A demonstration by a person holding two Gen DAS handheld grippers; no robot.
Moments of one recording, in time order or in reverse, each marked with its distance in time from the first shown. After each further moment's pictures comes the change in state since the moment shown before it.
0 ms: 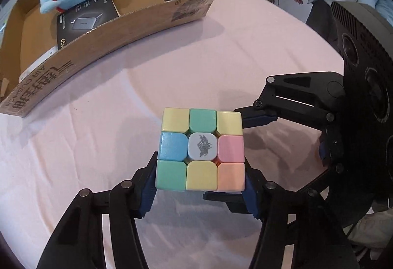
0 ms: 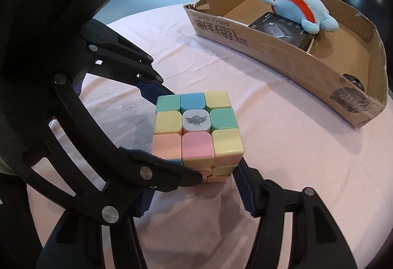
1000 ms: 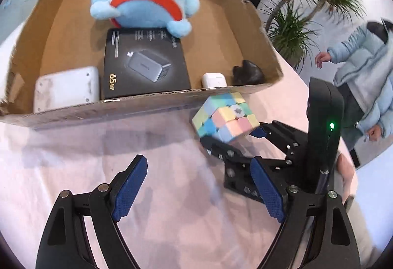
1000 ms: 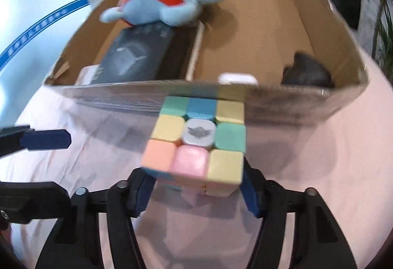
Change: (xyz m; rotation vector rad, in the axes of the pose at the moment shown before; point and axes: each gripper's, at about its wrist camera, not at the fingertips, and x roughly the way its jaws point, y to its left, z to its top) left arm 0.001 0.088 0.070 -0.295 -0.211 -0.032; right arm 0.051 -0.120 0.054 0.461 -0.058 -0.267
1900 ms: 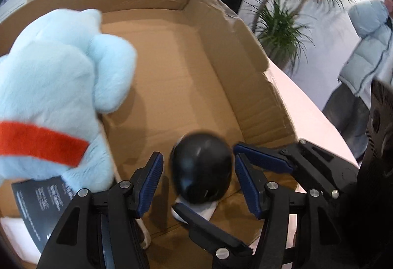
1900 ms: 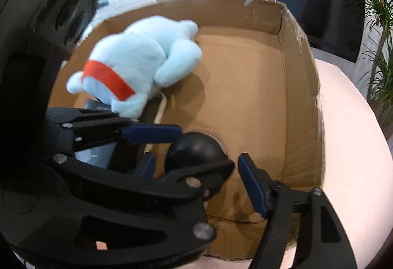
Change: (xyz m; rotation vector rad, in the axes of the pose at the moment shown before) left arm 0.120 -0.037 0.163 0.111 -0.035 -0.029; right arm 0.005 -0.061 0.100 -0.030 -0.076 -0.060
